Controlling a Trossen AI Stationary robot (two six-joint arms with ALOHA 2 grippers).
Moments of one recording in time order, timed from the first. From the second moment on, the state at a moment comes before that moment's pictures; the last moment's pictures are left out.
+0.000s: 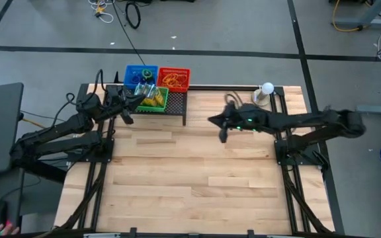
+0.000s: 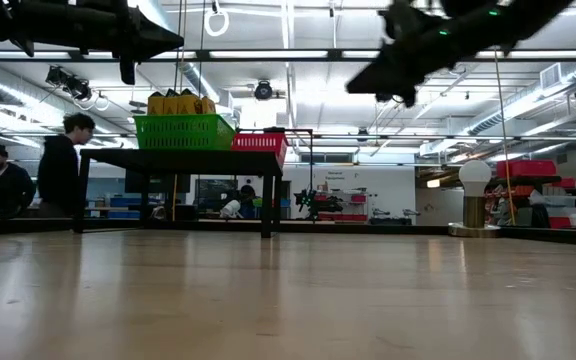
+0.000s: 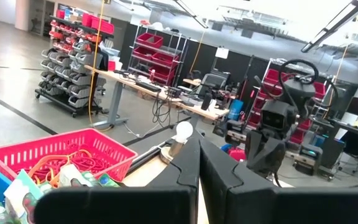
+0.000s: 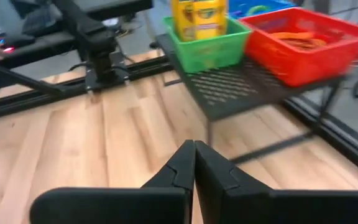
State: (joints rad) left arm 0.48 0.50 0.41 0.26 0.04 -0.27; right arm -0.14 1.25 0.74 0.17 0.09 0.16
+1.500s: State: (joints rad) left arm 0.35 0.41 0.05 0.63 0.05 -0.08; right arm -0.14 0.00 0.09 -0.13 0.15 0.15
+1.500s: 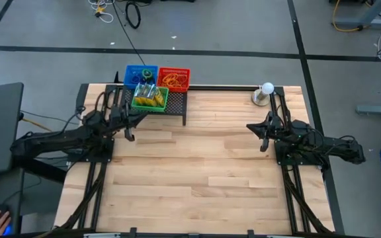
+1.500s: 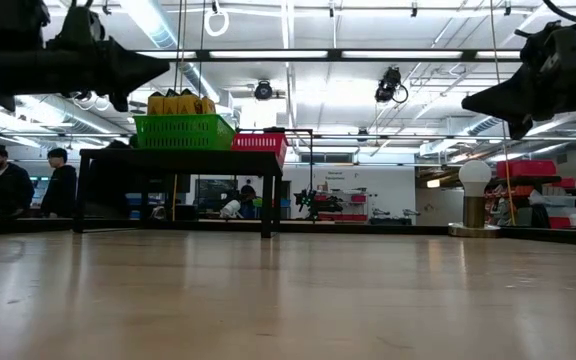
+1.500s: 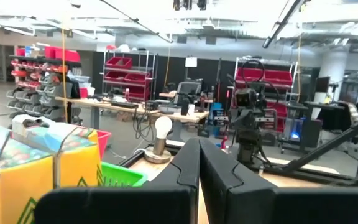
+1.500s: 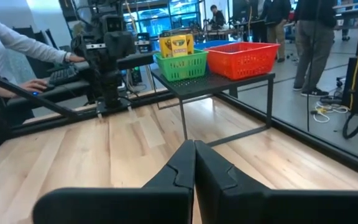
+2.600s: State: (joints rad) left arm 0.38 0.00 0.01 0.18 -0.03 -0.06; right arm -0.14 0.00 0.07 -0.16 0.28 0.14
